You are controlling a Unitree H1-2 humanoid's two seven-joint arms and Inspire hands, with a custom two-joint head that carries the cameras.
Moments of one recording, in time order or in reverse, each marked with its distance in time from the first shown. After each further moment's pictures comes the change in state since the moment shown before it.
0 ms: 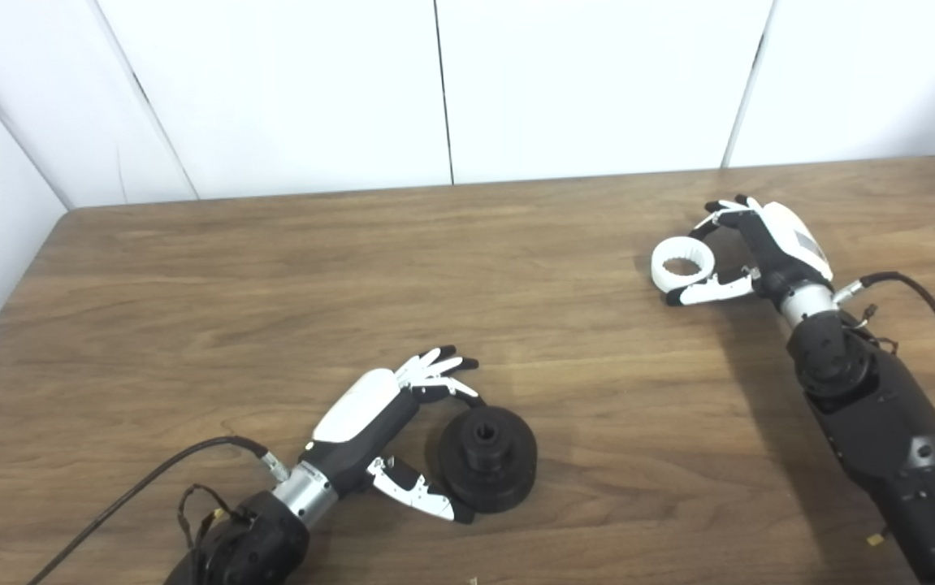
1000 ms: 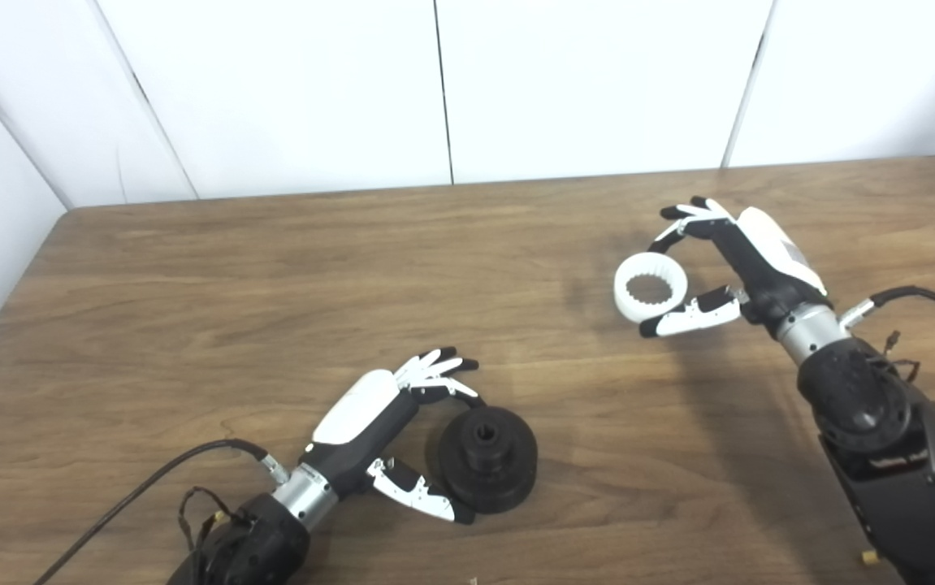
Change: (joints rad) left arm -0.003 -0.006 -0.006 0.013 0.002 -0.014 0.011; right arm 0.200 0.006 0.006 -0.645 0.000 0.199 0.257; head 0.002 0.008
